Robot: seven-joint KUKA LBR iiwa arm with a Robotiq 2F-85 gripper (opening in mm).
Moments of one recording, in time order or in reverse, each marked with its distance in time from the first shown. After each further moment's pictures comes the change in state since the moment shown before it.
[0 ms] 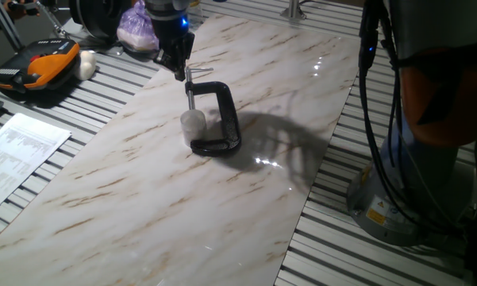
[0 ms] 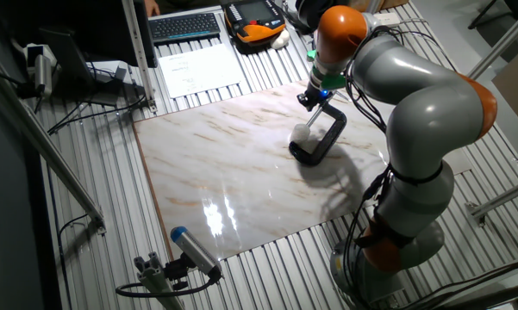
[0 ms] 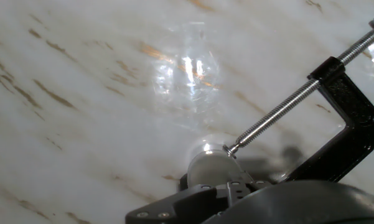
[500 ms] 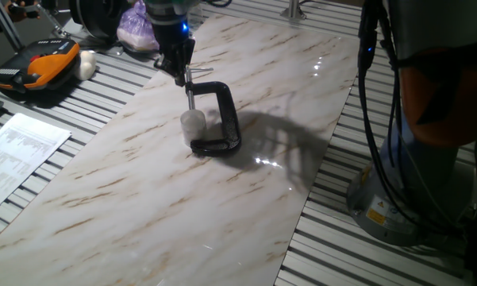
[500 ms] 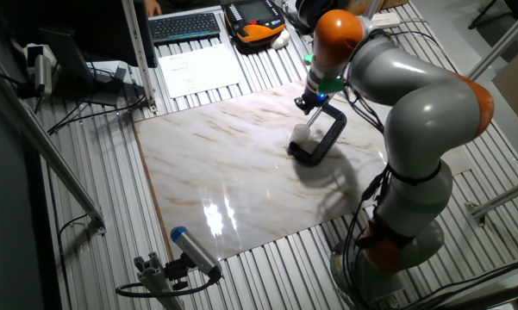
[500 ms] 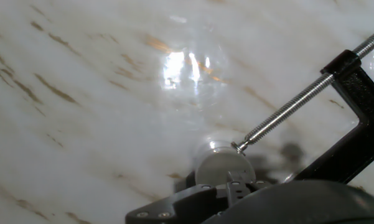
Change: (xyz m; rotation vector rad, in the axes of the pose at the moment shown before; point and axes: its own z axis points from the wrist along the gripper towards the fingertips) arm 0.003 0.008 0.018 0.034 -0.003 -0.011
